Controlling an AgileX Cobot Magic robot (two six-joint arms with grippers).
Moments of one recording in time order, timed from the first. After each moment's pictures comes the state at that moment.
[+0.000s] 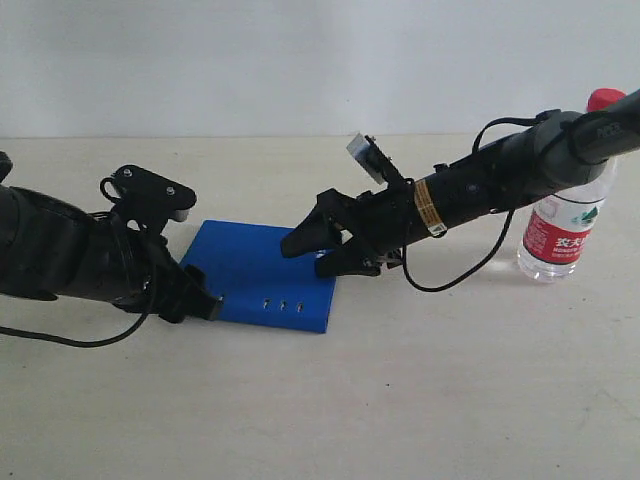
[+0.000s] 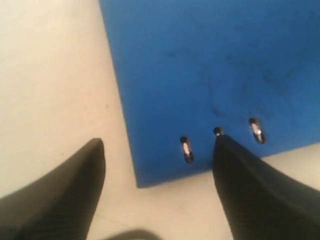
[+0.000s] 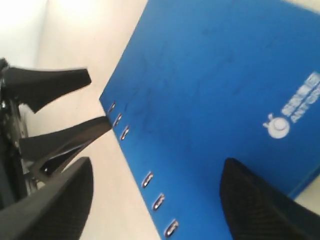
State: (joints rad) left arm -0.48 1.82 -0.78 -1.65 -0.16 1.69; right arm 0.29 2.28 -1.40 -1.73 -1.00 2.10
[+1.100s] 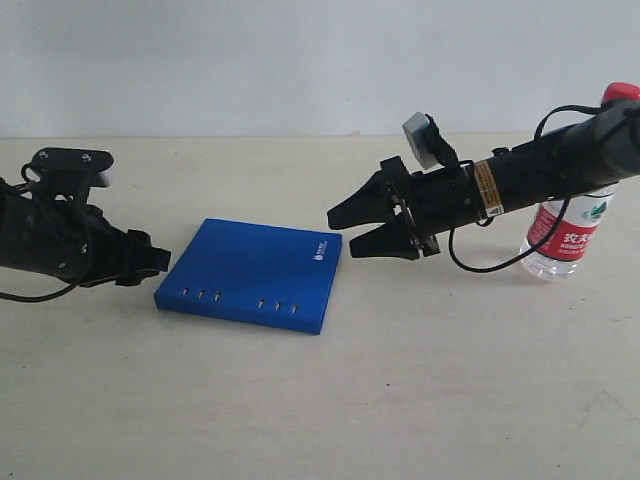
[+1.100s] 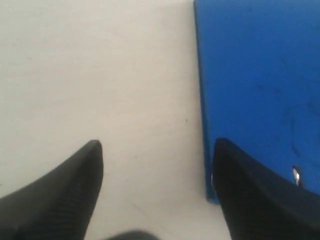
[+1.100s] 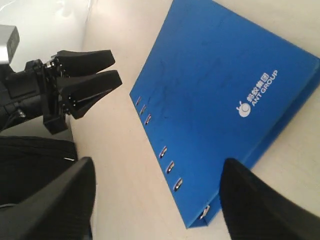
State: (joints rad) left arm -0.22 1.80 -0.79 -1.68 0.04 1.65; right arm 0.14 2.27 -1.40 -1.74 -1.21 2.10
